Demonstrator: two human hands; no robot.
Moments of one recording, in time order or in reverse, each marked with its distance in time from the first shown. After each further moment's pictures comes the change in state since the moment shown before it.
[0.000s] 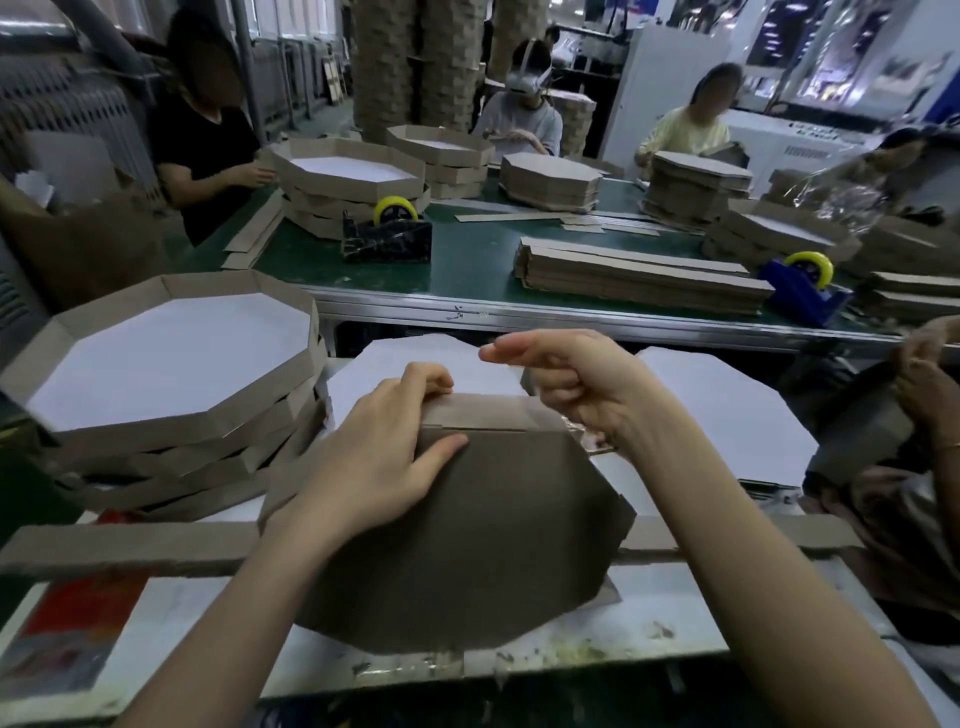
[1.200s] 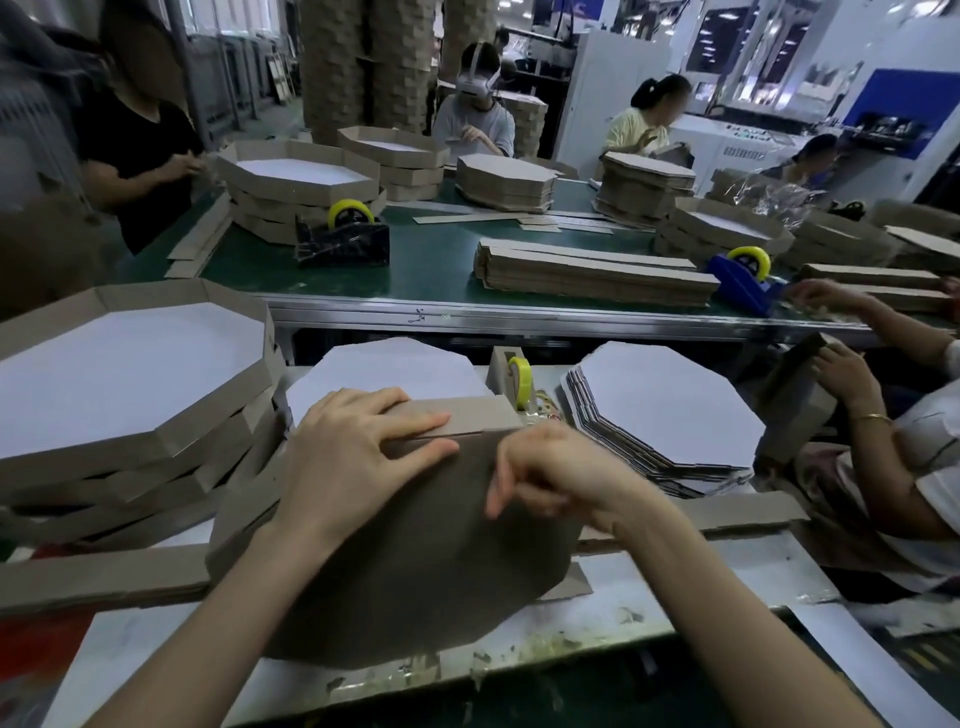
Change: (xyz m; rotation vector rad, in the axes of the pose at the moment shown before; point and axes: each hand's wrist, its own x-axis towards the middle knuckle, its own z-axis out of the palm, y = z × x) left_hand 0.001 0.009 0.007 0.111 0.206 0.061; right_hand -0.058 0.051 -0.010 -0.399 -0.187 0.028
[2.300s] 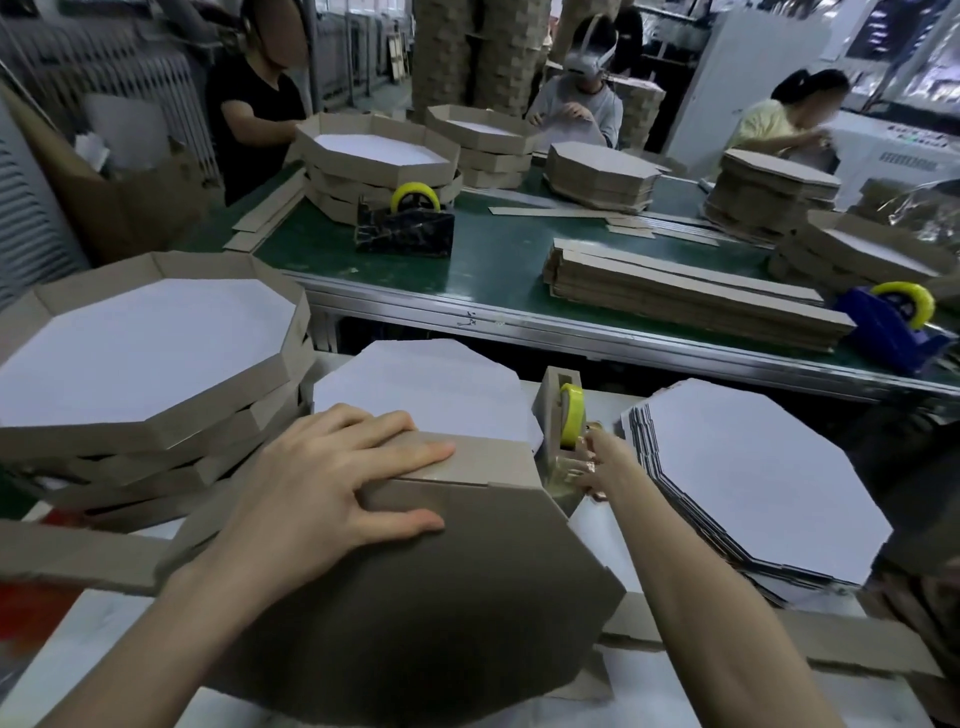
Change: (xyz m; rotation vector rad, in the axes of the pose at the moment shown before) left_hand 0.028 -0.015 0.017 0.214 -0.142 0.029; right_hand 0.224 0.145 -0.177 0.472 0.744 0.455
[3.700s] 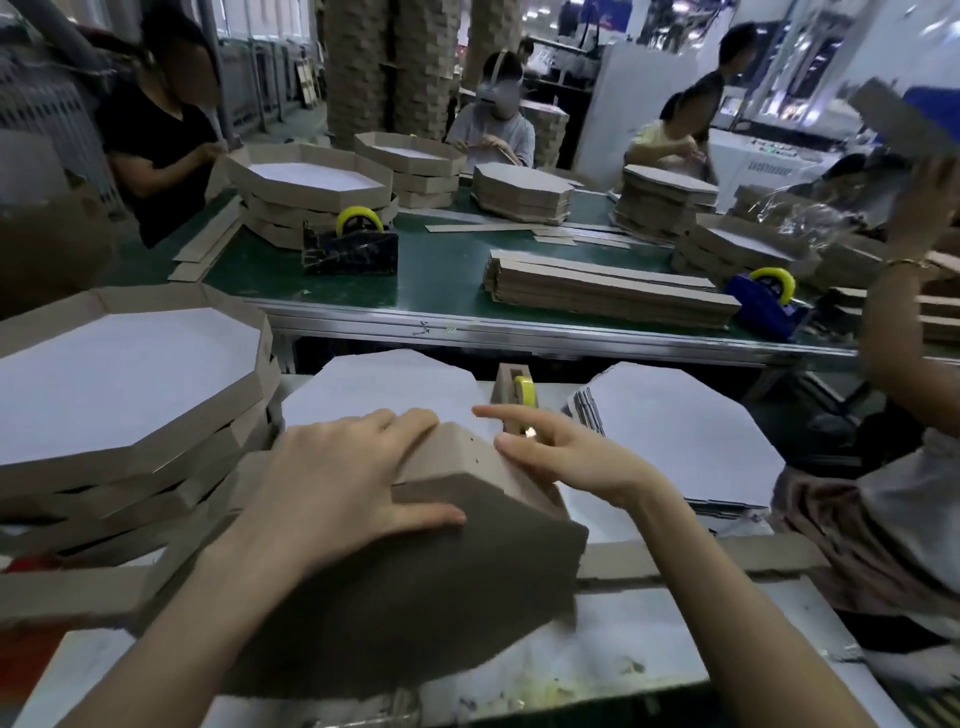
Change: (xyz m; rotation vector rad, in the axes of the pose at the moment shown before) left_hand -0.006 0.022 -0.033 0.182 -0.056 0.096; right_hand -0.236 -0.009 -0.032 -0.831 -0.703 -0.705
